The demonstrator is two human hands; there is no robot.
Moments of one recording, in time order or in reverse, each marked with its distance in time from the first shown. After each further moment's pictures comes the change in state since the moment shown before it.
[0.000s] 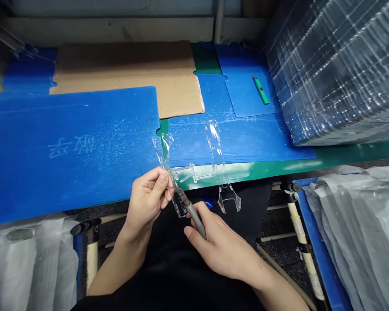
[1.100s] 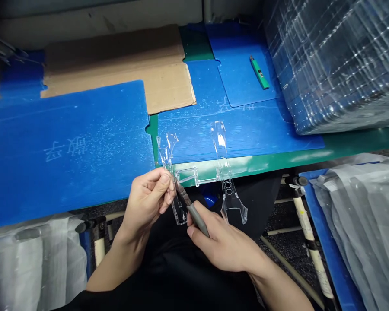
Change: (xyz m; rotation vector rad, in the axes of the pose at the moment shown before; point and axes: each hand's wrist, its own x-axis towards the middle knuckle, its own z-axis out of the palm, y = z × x) left_hand 0.003 0.006 0.024 0.002 -0.071 -0.118; right_hand -0.001 0.026 -0.023 0.153 -0.148 -0.058
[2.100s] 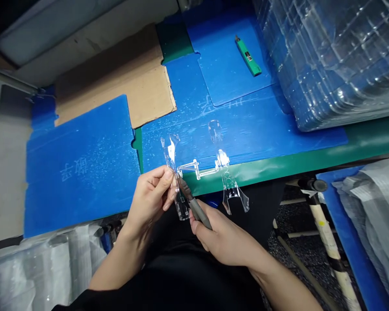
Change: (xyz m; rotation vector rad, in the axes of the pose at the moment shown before) left_hand 0.055 0.003 0.050 0.109 0.000 -0.105; right_hand 0.013 0.042 -0.056 0.449 -0.079 -0.077
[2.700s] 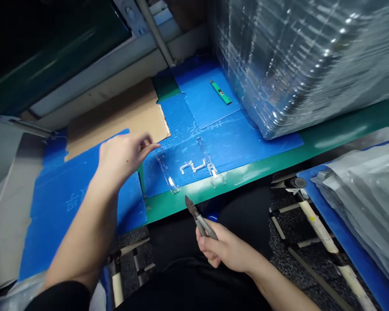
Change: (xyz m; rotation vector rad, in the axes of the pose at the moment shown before) left_hand 0.106 0.109 -0.040 1.642 0.141 0.334; right_hand -0.016 0.034 0.009 0.416 -0.028 -0.020
